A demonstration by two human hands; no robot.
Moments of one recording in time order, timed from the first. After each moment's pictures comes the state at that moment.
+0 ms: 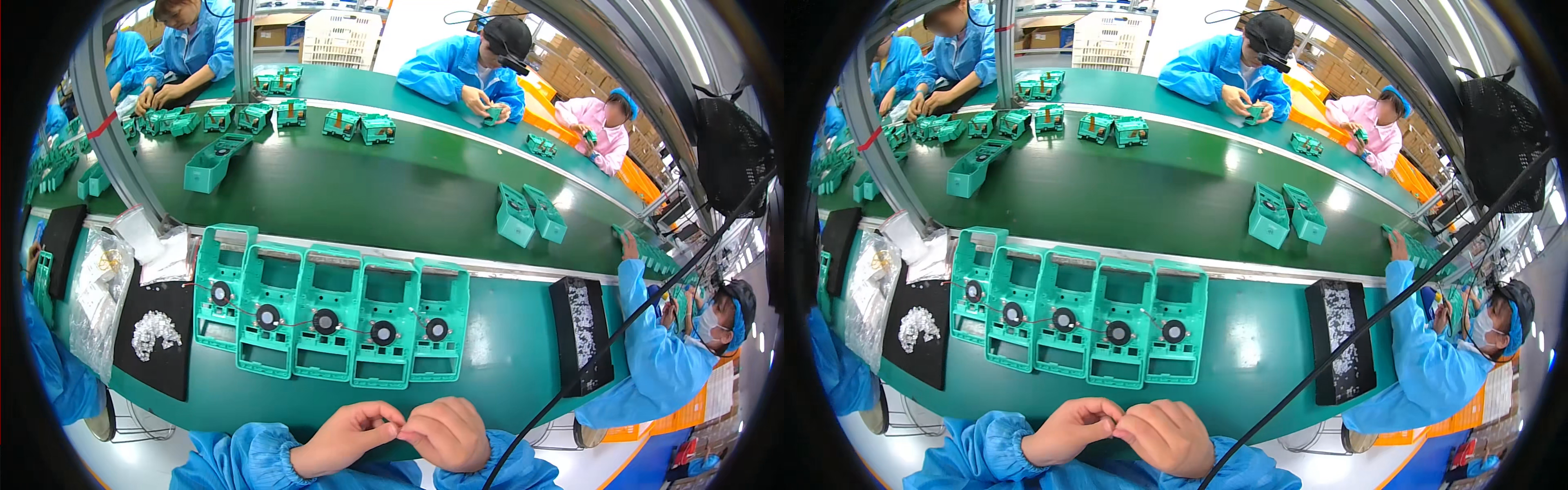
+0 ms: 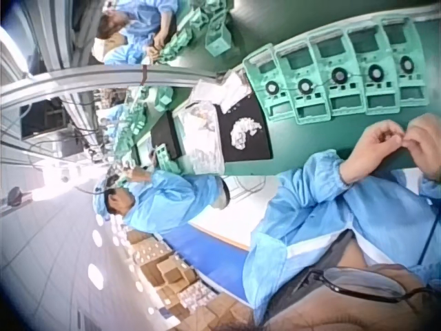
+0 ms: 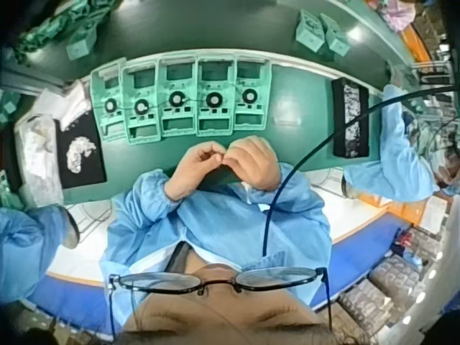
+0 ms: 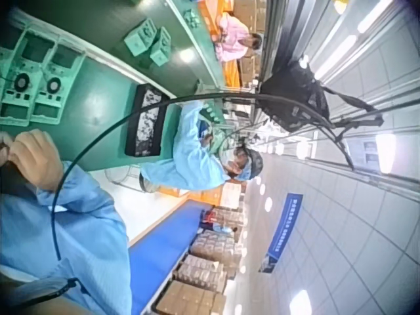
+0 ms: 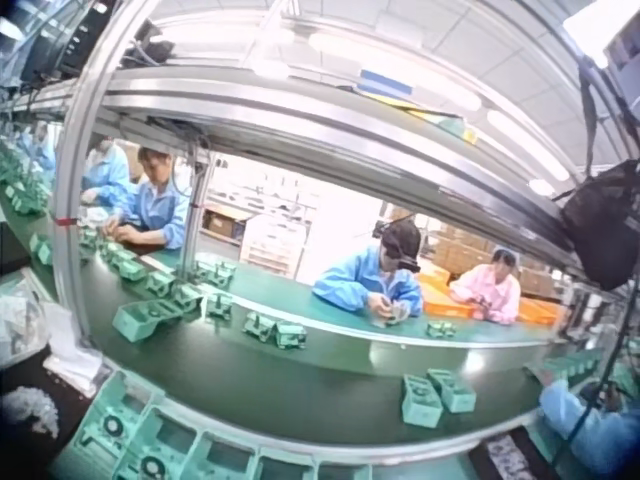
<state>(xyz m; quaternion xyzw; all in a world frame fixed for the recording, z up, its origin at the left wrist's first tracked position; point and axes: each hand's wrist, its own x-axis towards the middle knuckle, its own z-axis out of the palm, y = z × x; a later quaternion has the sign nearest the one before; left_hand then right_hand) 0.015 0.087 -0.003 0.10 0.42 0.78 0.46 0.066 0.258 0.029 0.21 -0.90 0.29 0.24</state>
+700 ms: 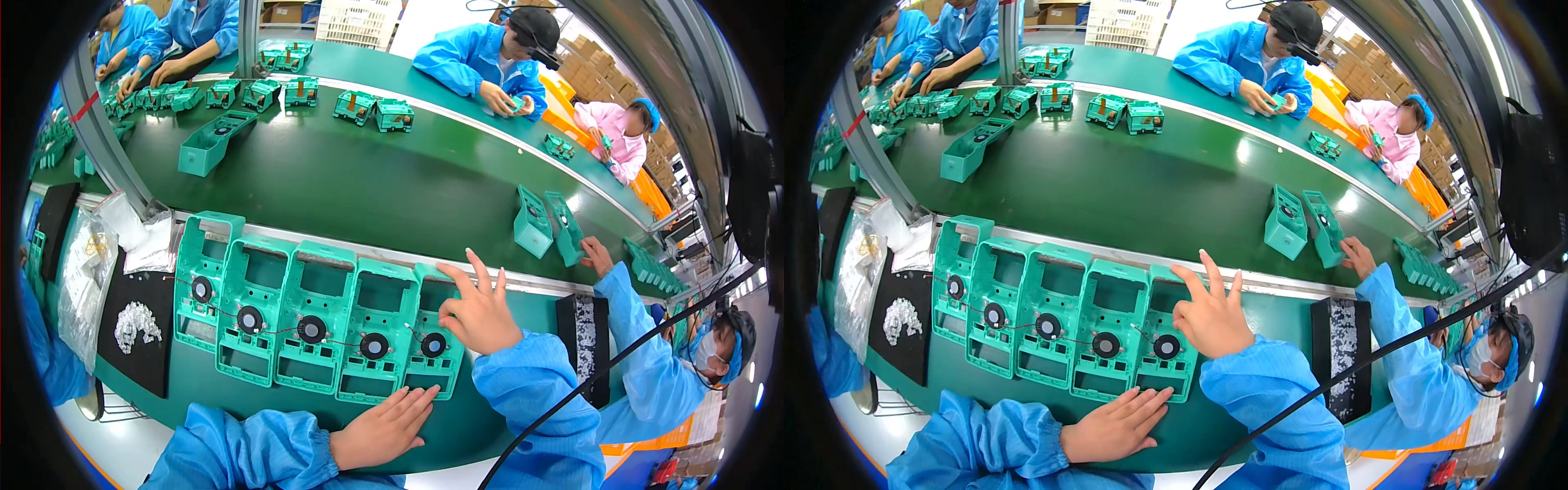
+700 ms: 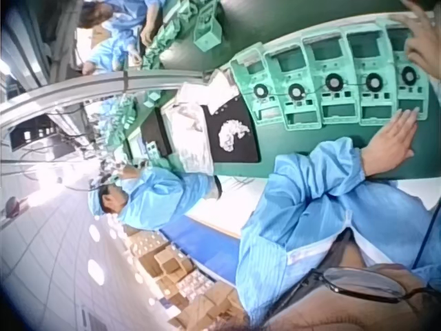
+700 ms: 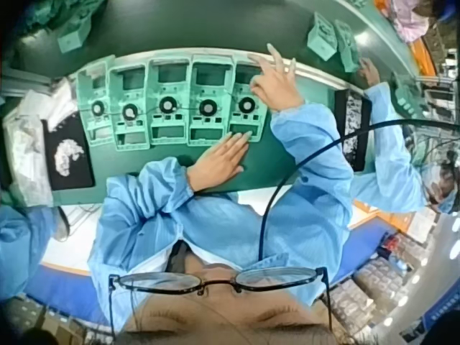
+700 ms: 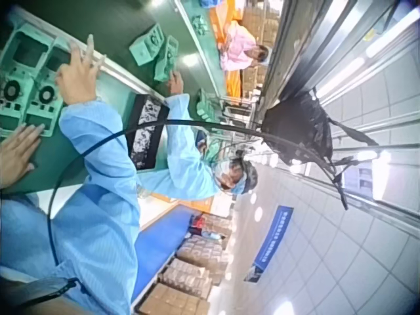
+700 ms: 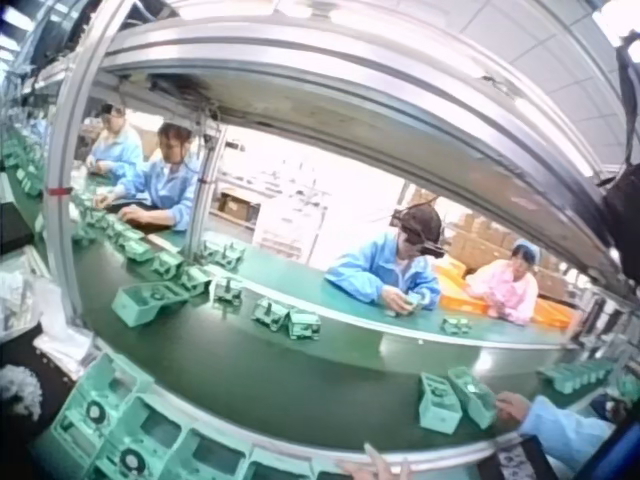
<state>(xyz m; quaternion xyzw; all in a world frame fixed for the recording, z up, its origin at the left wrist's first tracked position) 0.008 0.149 -0.050 0.58 0.79 0.21 0.00 -0.066 0.367 0.007 0.14 -0.99 0.05 0.00</state>
